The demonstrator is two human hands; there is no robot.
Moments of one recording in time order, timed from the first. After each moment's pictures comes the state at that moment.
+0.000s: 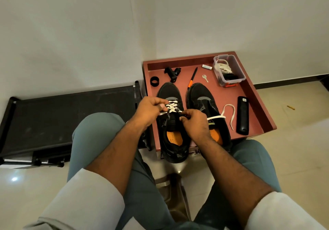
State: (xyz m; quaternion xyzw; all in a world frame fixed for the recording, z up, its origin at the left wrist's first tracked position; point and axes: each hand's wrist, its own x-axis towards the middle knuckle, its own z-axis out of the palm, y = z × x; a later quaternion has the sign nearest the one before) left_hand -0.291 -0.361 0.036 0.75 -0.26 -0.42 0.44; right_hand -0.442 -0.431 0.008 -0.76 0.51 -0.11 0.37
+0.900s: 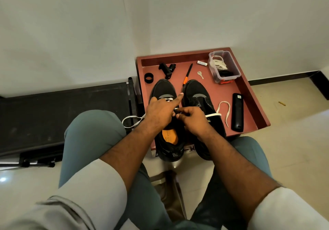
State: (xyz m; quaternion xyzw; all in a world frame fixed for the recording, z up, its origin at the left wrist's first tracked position) left_hand -0.315 -0.397 -0.004 0.78 -0.62 -0.12 0.04; right_hand -0.452 -0.450 0.003 -0.69 0.47 -0.09 0.55
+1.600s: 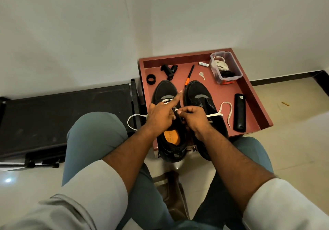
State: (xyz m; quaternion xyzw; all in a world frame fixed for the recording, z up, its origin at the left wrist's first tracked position) left_hand -0.316 -0.381 -0.012 0.78 -0.57 -0.19 0.17; right_hand -0.440 -0.446 0.005 -0.56 0.51 -0.16 0.63
